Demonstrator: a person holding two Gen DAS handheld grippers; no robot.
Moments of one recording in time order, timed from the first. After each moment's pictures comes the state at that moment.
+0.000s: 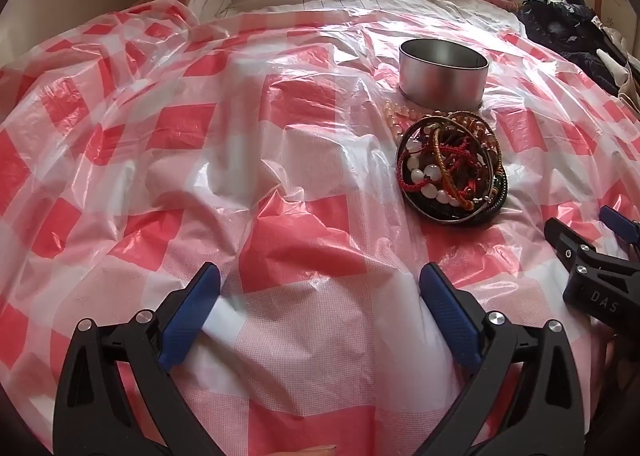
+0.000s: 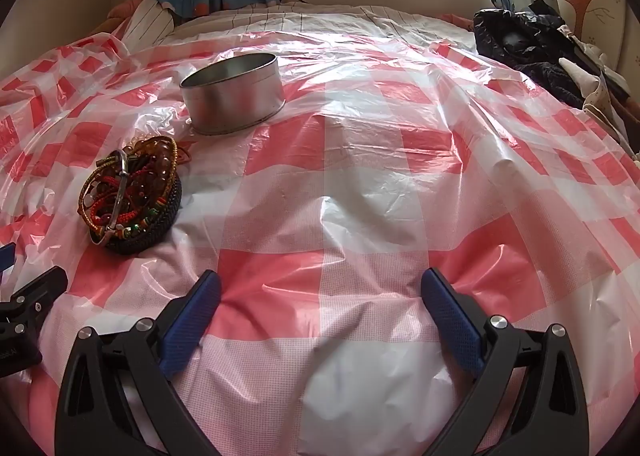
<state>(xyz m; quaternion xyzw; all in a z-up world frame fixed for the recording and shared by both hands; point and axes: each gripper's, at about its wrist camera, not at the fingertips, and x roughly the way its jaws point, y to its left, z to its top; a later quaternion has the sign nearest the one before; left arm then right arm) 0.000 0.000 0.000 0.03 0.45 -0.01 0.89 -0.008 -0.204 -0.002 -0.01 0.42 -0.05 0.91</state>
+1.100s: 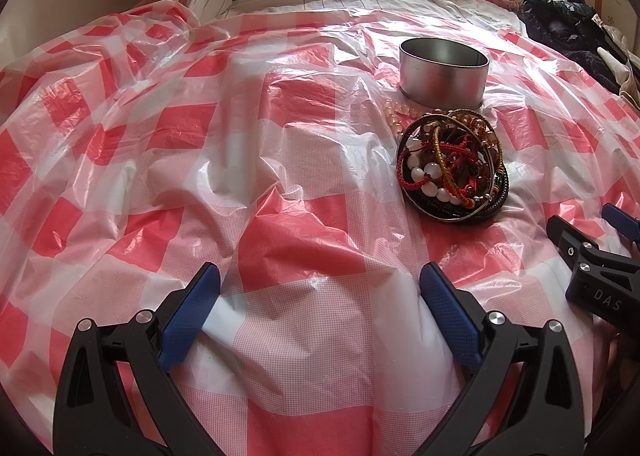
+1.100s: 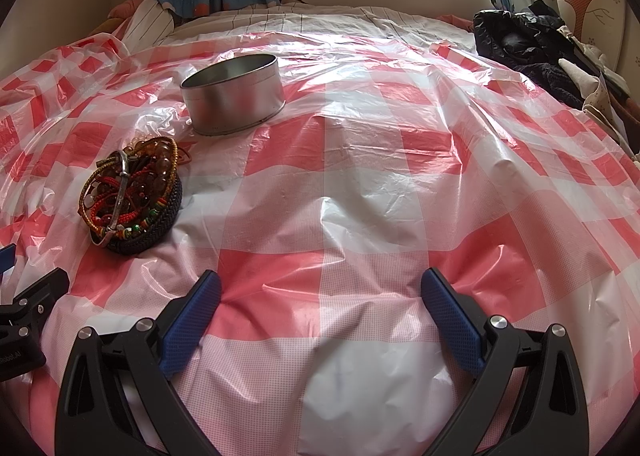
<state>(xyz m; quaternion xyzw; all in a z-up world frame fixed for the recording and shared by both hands) 0.000 0.000 0.000 0.03 0.44 -0.01 0.90 -0.008 -0.204 -0.001 -0.01 0.42 -0.05 0.91</state>
